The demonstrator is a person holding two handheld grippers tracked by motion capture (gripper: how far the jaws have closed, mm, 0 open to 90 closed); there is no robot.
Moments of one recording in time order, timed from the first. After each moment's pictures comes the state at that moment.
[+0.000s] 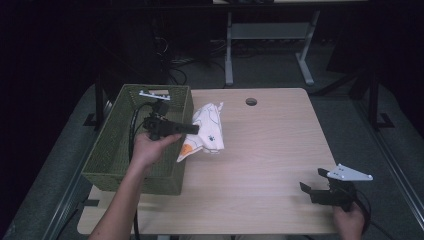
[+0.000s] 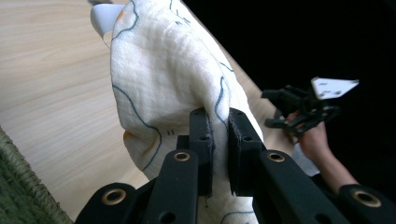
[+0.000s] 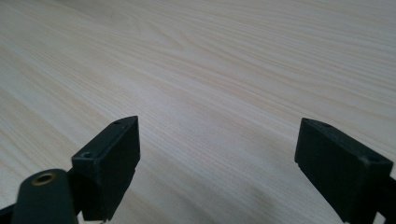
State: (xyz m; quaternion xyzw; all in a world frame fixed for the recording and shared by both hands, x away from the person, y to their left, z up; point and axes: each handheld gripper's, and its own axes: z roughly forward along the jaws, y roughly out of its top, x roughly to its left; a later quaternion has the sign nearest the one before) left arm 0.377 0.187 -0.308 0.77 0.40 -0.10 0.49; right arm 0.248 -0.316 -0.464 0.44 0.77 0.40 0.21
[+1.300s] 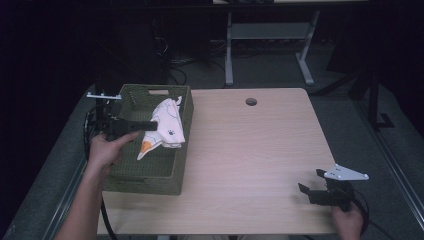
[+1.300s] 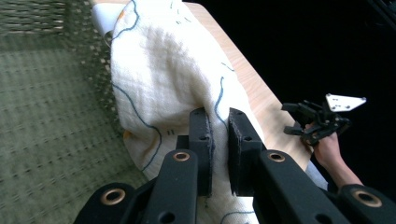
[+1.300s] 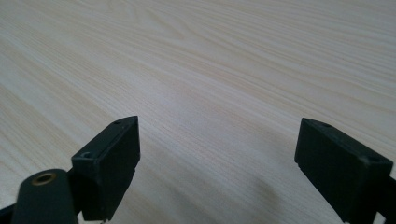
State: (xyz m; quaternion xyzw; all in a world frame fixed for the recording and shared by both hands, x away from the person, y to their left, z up) left arm 0.371 0.295 -0.303 0.74 0.45 -0.06 0.50; right arm 0.251 -0.313 -0.469 0.44 0.78 0.39 0.21
